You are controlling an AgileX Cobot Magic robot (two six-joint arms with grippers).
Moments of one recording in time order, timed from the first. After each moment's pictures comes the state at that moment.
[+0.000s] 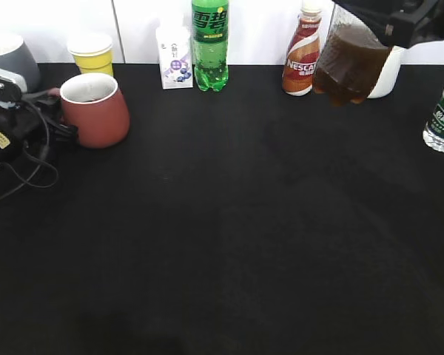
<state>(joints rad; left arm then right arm) -0.04 2.15 -0.84 0.28 -1.17 0.02 0.19 1.32 -0.76 -1.01 -0.76 0.80</state>
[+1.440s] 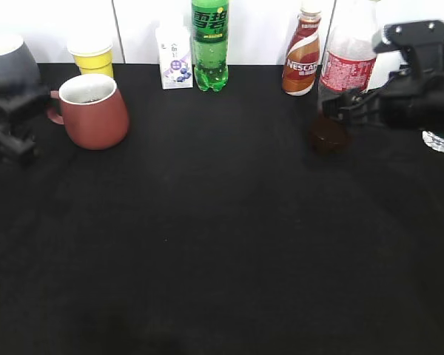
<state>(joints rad) -0.19 1.35 -0.35 0.33 -0.79 -0.11 0.19 1.71 -0.83 -0.87 -0.39 0.78</state>
